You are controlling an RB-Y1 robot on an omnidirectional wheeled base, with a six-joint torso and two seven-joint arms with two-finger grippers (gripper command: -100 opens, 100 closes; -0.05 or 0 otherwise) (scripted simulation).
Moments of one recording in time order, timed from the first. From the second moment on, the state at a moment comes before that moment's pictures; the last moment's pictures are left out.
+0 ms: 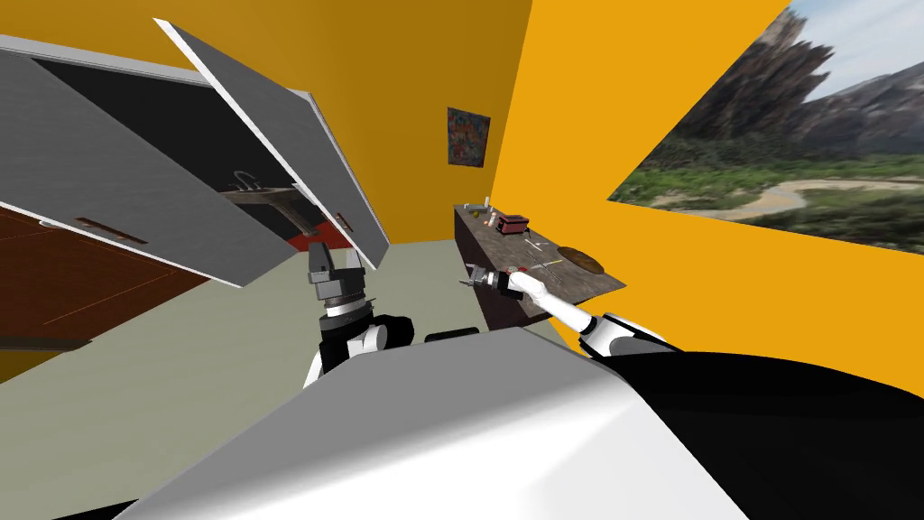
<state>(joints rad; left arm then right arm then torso) 0.48 -0.03 0.03 -2.25 -0.08 -0.60 -0.05 -0.16 -0.88 0.54 -1.78 1.02 -0.45 0.09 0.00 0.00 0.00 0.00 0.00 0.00</state>
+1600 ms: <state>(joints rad) 0.48 -0.03 0.03 -2.25 -0.08 -0.60 -0.05 -0.48 -1.18 0.76 -1.43 1.46 -0.61 -0.06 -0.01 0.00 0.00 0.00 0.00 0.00</state>
